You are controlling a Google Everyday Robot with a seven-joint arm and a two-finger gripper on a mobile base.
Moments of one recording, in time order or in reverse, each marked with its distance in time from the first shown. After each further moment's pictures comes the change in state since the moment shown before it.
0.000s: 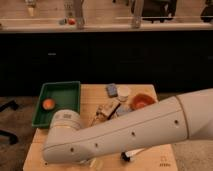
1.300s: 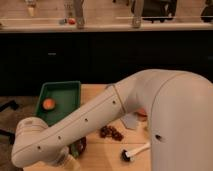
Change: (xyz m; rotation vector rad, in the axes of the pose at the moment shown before) arm -0.035 -0.085 0.035 -0.037 0.042 0.166
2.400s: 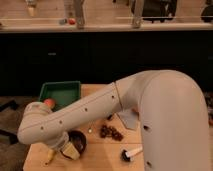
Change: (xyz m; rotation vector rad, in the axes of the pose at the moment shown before) arm 0.035 -0.038 0.010 -0.024 -0.032 0.013
